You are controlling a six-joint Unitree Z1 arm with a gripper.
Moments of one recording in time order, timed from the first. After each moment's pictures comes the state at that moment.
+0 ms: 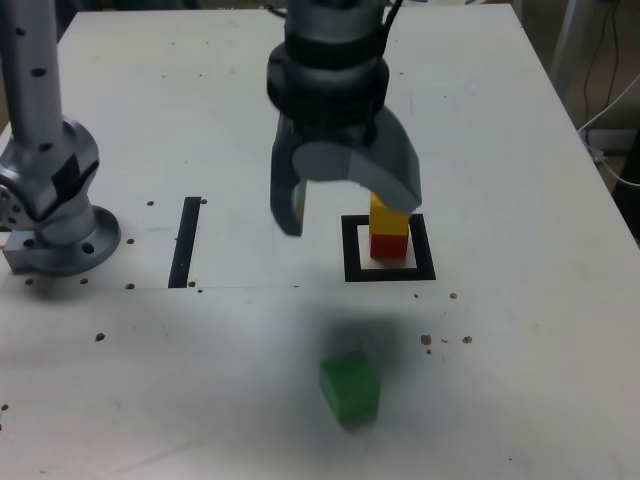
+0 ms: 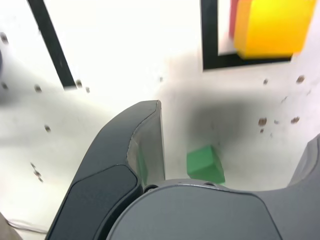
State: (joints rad) arm -0.37 1.87 -1.57 1.40 0.05 -0.35
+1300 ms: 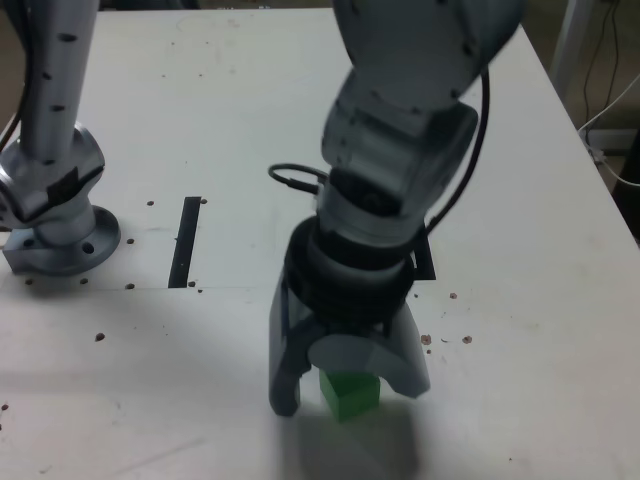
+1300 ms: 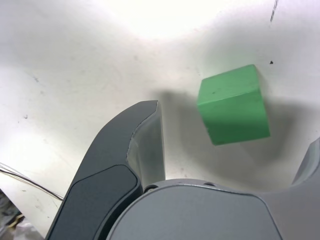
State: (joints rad) arm -0.56 2.14 -1.65 1.28 -0.19 -0.58
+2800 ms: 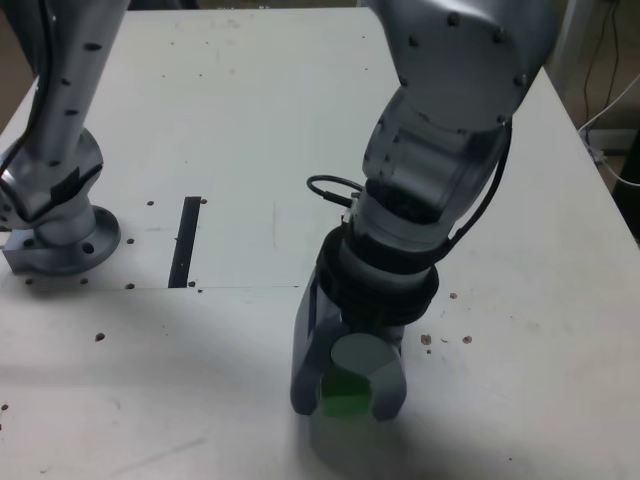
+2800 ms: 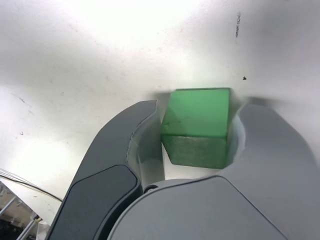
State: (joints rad) arm -0.50 2.19 -1.65 1.26 -0.21 -0.44
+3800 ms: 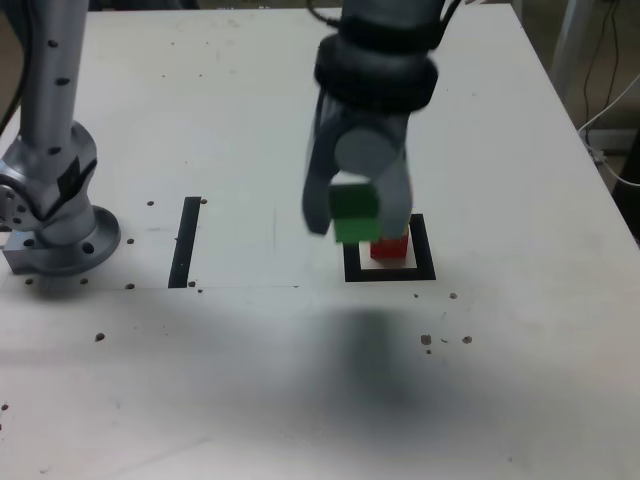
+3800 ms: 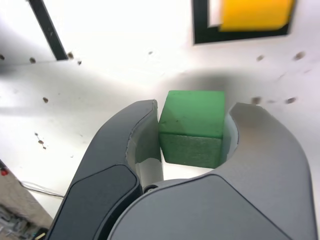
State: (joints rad) arm -0.25 2.00 -1.81 1.55 -0.07 -0.19
